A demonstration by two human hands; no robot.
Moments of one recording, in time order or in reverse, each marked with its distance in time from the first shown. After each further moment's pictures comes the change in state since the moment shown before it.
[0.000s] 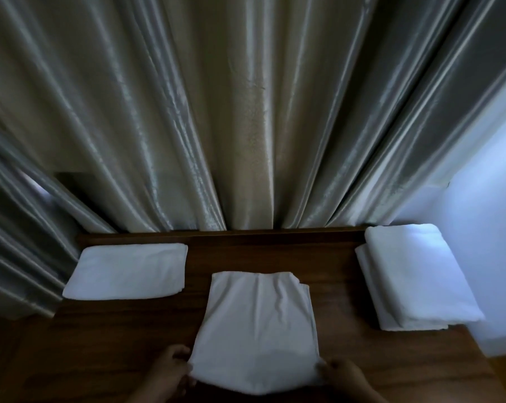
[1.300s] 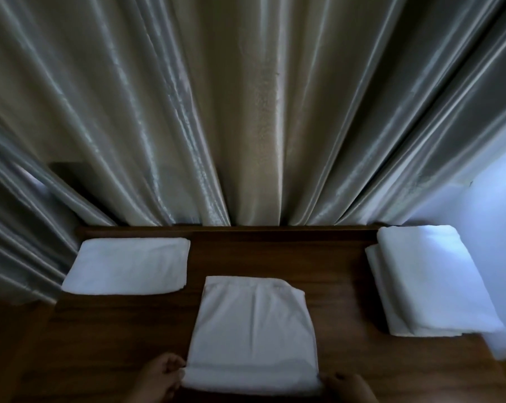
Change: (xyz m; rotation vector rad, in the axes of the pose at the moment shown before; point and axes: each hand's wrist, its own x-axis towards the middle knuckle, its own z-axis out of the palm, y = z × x) left_hand 0.008 -0.015 -0.024 0.127 -0.027 0.074; right_hand 0.021 0.015 0.012 0.032 -0.012 0.214
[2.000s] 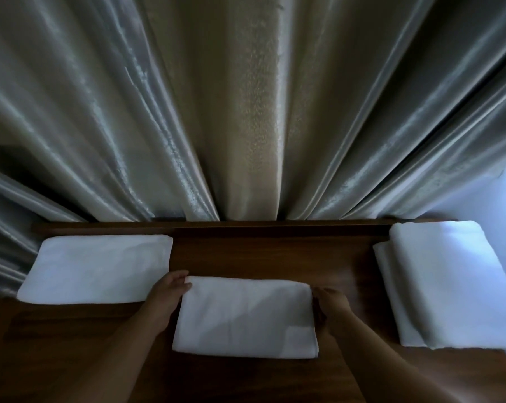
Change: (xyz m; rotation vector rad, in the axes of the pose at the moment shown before) left_hand 0.145 0.116 -0.001 -0.411 0.018 0.057; right_hand 0.072 -0.157 -0.039 0.610 0.133 -0.056
